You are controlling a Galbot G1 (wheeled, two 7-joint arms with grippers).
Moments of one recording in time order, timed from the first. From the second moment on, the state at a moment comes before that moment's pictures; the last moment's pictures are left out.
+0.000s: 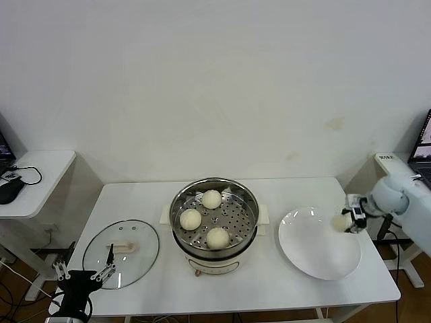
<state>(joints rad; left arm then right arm) 1.85 -1.35 -0.76 -2.30 -0.01 0.09 -0.09 -0.12 0.50 -0.56 1.33 -0.21 -0.26 -1.05</state>
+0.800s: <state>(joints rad) 1.83 -1.35 -0.76 -2.30 0.00 0.09 -0.09 0.48 0.74 -1.05 1.63 0.33 -0.54 -0.88</state>
